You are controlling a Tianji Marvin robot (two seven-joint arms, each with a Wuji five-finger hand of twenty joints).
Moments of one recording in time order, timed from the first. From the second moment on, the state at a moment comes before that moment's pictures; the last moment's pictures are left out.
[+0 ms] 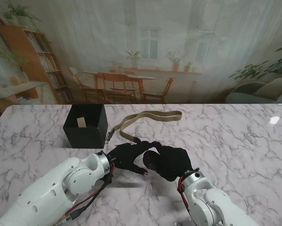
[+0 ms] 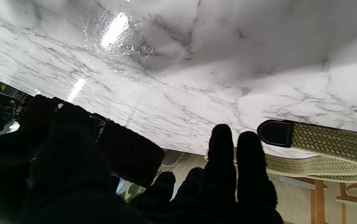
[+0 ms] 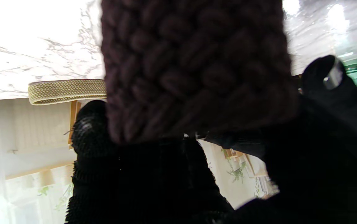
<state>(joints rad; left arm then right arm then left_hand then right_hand) 1.31 -1.04 -0.85 -1.53 0.72 -0.23 -0.19 -1.67 -1.08 1.06 -1.70 -1.03 0.03 -0.24 0.79 -0.26 0.01 -0.02 0.18 0.30 0.02 0.31 0.28 0.28 0.03 0.17 0.54 0.22 0.35 0.56 0.21 0.18 0.87 0.60 0.59 -0.84 1.00 -0.28 0.30 0.25 0.58 0.26 0.90 0.17 0.90 0.64 1.17 0.11 0.78 0.57 0.86 0.21 1.35 0.53</state>
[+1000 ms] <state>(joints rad) 1.27 -1.07 -0.78 -1.48 0.69 -0.25 -0.09 -1.62 -1.08 1.02 -1.68 -0.99 0.01 -0.21 1.00 -0.35 0.02 -0.05 0.48 0.22 0.51 0.60 0.78 0.16 0.35 0.64 0.88 0.17 0.58 0.73 0.46 0.16 1.16 0.61 0.63 -0.84 0.98 -0.27 0.20 0.27 0.62 0.18 0.90 0.16 0.90 0.62 1.16 0.13 0.79 0.59 0.85 0.24 1.36 0.53</state>
